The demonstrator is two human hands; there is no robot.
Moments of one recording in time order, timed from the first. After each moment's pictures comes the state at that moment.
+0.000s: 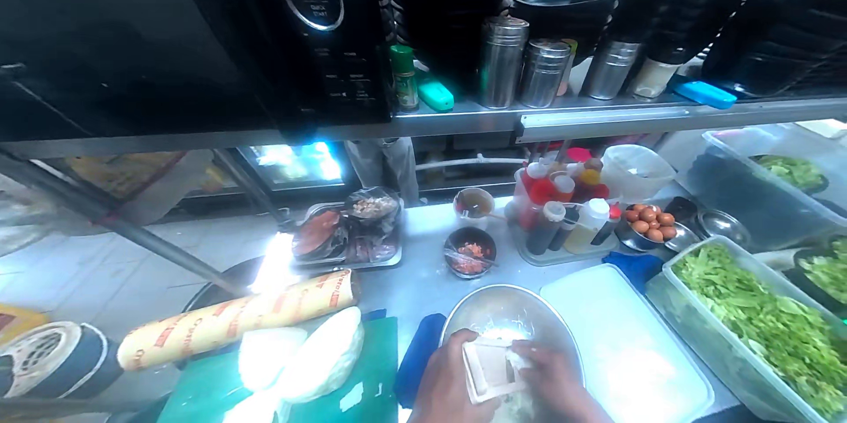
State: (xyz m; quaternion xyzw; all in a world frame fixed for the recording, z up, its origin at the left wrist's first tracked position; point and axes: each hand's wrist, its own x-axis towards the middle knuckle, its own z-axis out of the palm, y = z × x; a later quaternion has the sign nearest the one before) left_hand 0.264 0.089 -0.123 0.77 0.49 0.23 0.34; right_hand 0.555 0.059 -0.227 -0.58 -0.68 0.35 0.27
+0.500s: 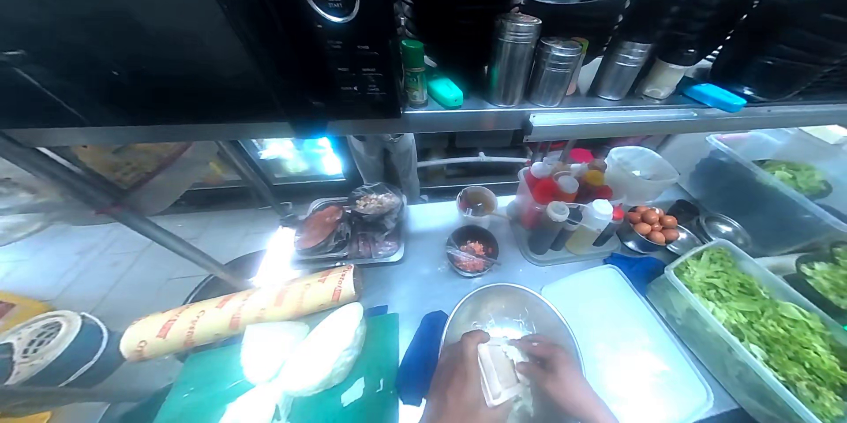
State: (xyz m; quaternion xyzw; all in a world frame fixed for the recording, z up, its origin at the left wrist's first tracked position) left_hand 0.277 0.079 -0.110 0.78 0.50 0.23 0.30; right_hand 0.535 0.062 -0.167 -0.61 -0.61 0.43 0.27
